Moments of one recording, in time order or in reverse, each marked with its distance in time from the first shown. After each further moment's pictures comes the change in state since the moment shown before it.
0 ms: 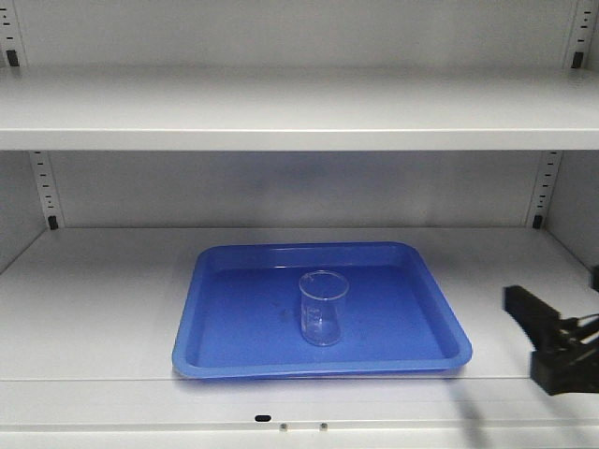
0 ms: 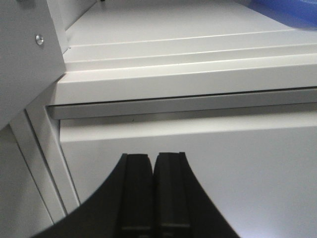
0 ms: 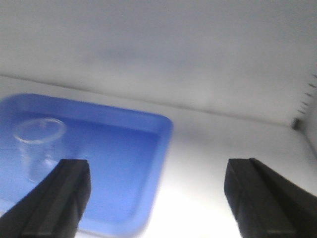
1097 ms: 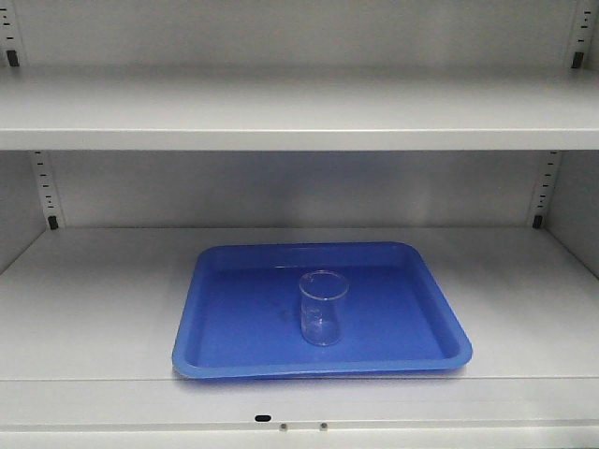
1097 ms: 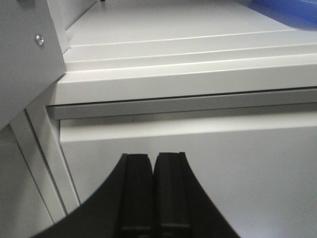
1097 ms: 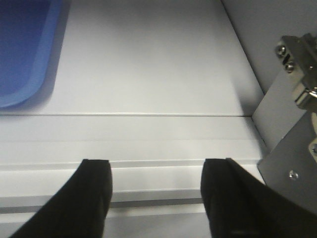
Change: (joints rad) left arm 0.000 0.000 0.000 0.000 0.000 0.000; right arm -0.079 -0.113 0.000 0.135 0.521 -0.085
